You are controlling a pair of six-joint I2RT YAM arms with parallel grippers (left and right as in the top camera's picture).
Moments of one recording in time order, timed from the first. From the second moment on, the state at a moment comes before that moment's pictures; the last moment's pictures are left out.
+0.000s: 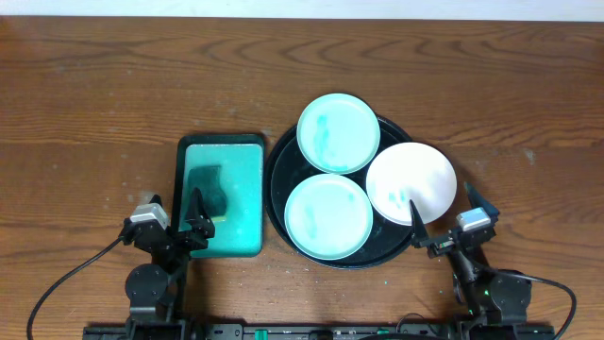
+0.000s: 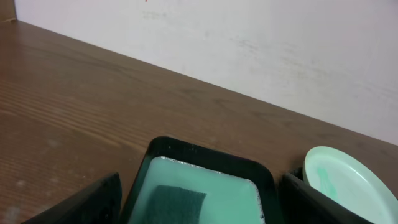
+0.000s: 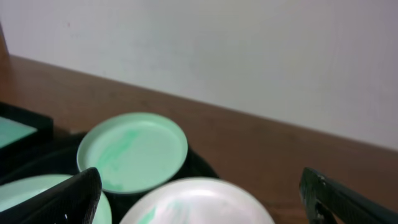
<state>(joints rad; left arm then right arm) -0.02 0.01 0.03 -0.12 -0.03 -0.33 0.03 0.01 0.01 0.03 -0.29 -0.09</state>
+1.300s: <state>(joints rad) -0.02 1.11 1.09 -0.99 0.13 -0.33 0.29 1.50 1.04 -0.88 -0.39 0.14</state>
